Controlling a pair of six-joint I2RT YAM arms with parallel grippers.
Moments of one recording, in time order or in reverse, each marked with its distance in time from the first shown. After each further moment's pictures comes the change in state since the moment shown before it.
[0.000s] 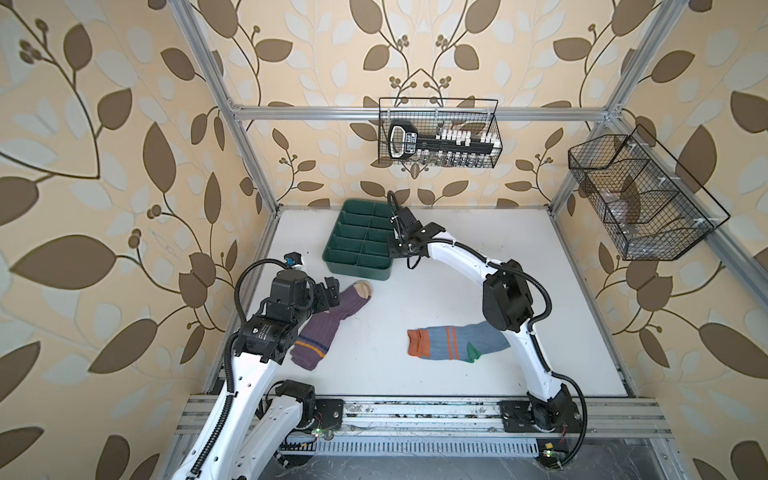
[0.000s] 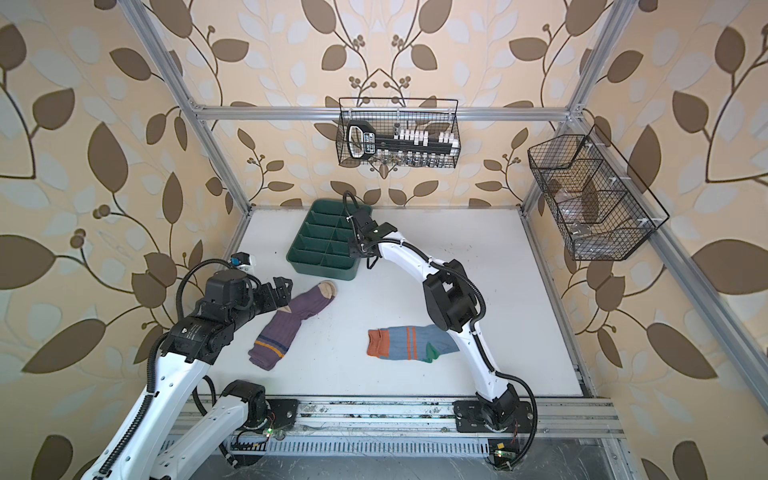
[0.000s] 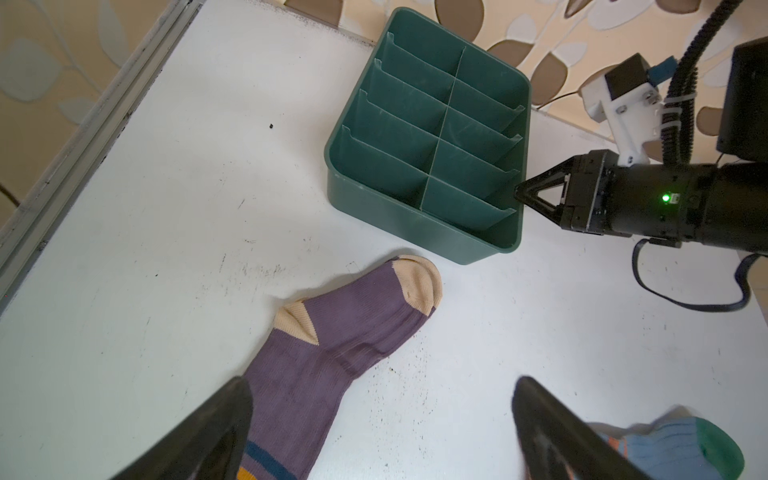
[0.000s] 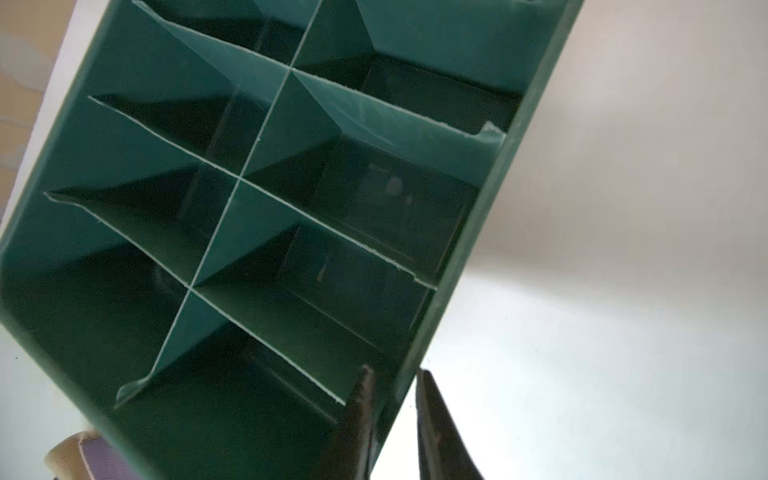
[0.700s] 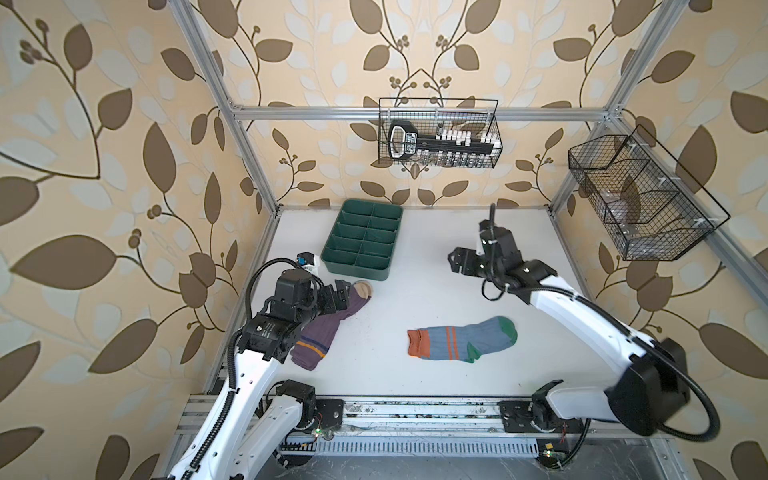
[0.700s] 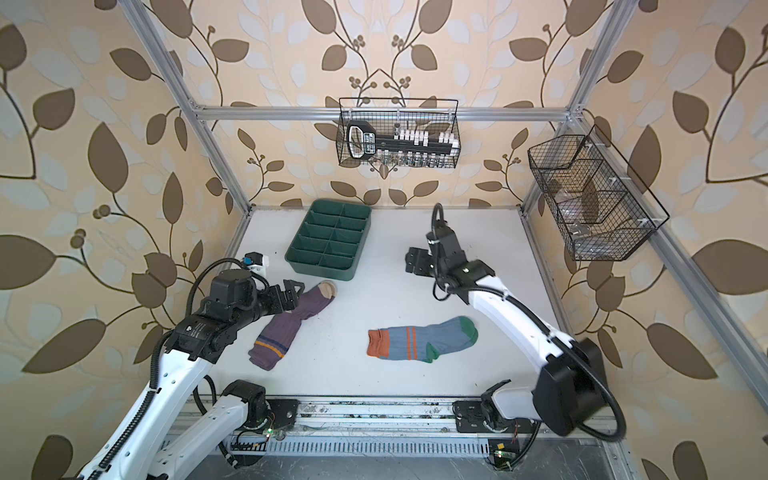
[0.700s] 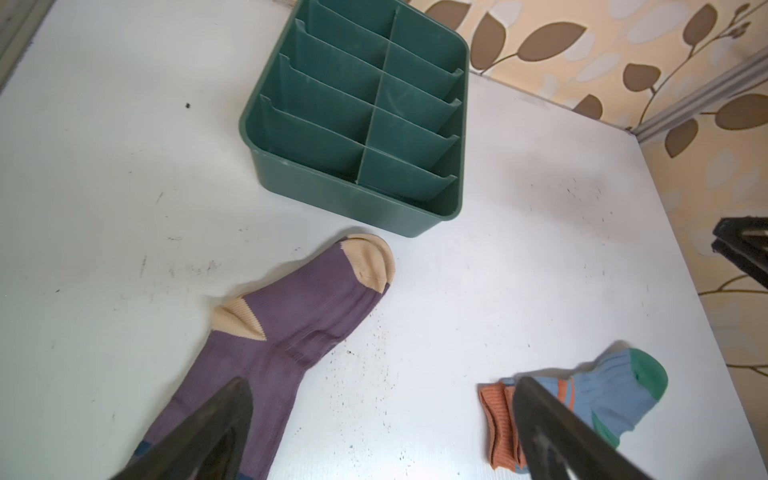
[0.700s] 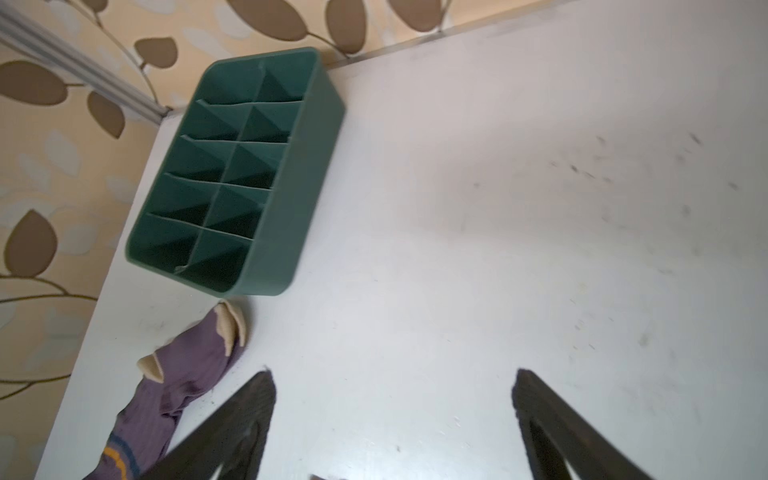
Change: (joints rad) left arm -0.050 0.022 -0.016 0.034 0.155 0.027; right arm -0.230 -1.104 -1.165 0.255 0.014 0.108
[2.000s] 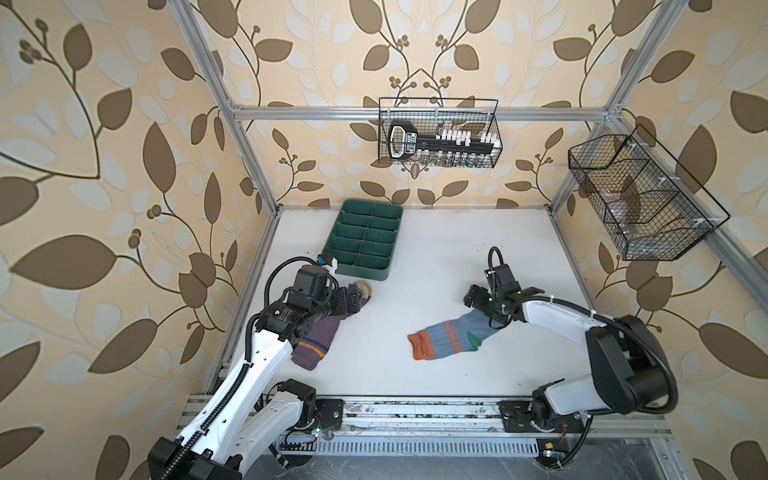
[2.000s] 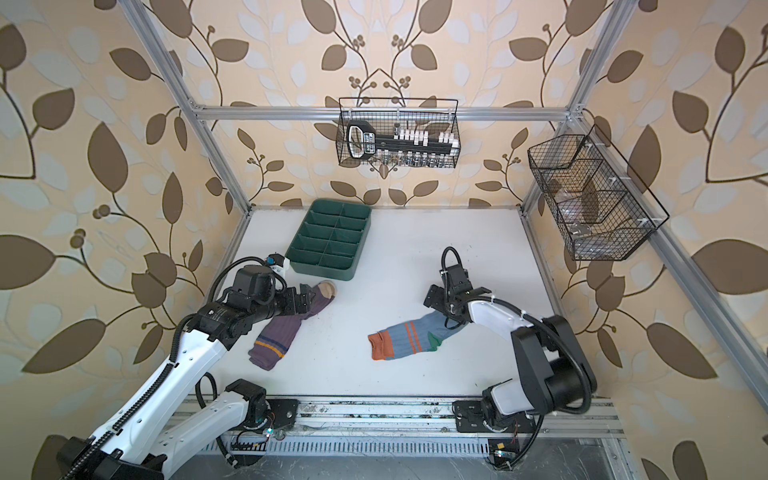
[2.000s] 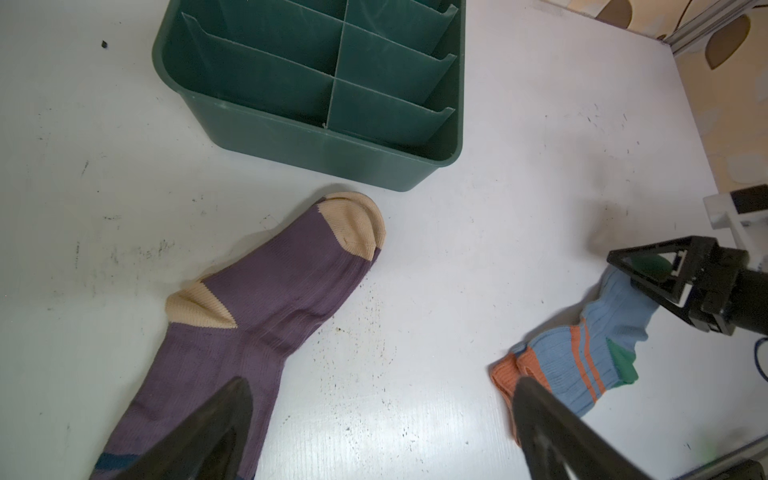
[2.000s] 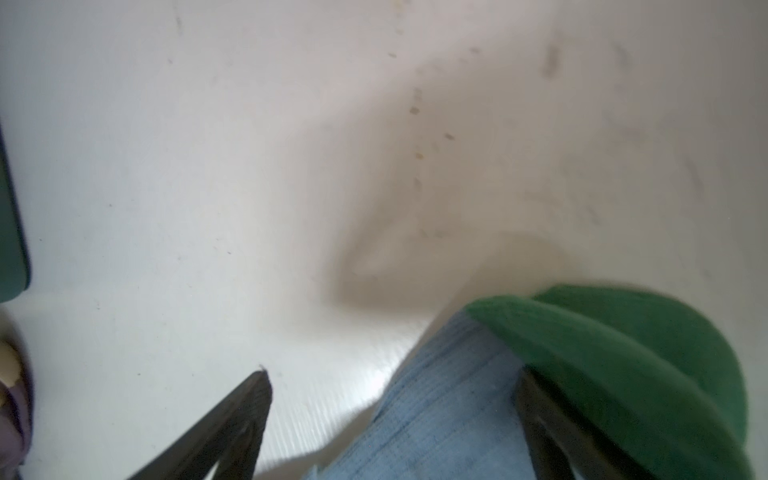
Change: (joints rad) left arm -0.061 0.128 -0.010 0.010 -0.009 0.027; right arm -0.083 0.296 -0.185 0.122 -0.066 0.139
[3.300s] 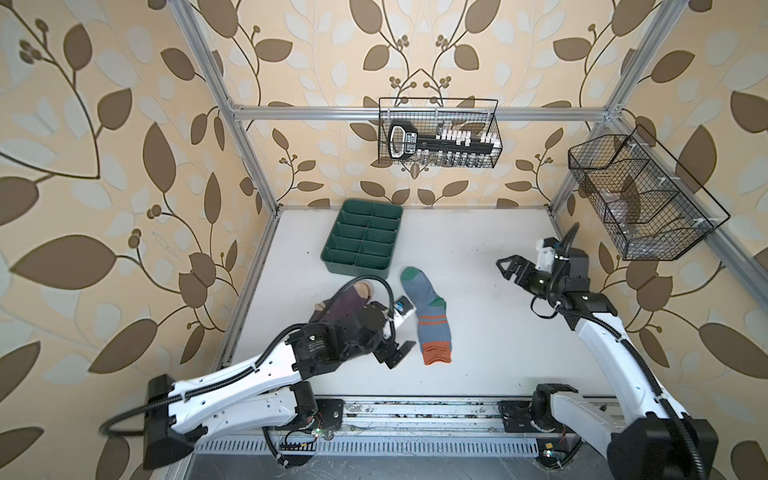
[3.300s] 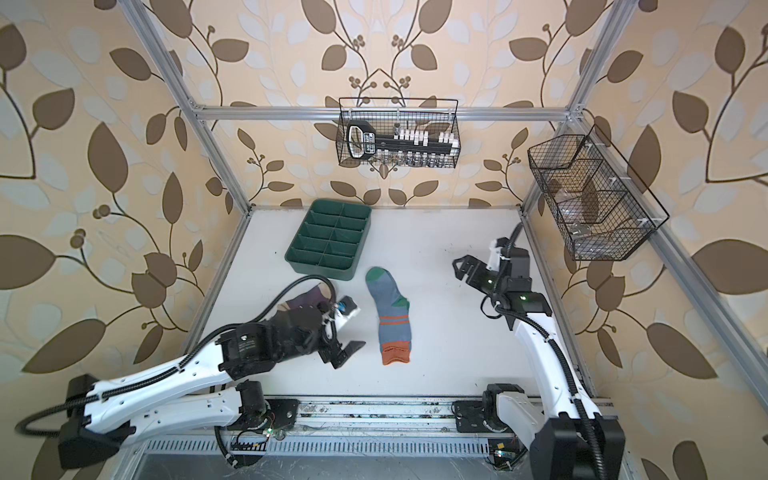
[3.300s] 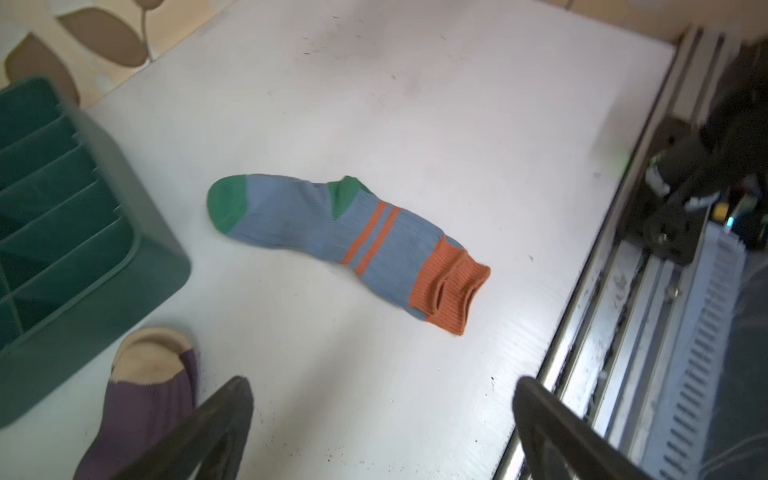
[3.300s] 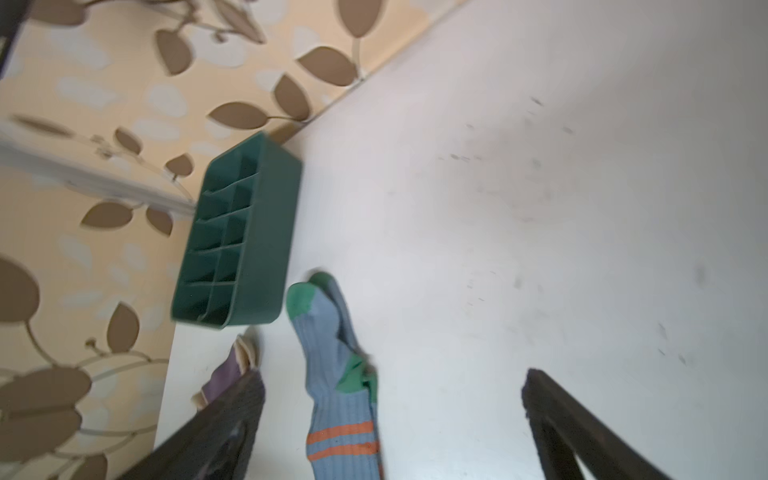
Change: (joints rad) left arm -0.888 0.068 -0.048 0.183 -0.305 0.377; right arm -0.493 -0.522 -0.047 -0.105 -0.386 -0.133
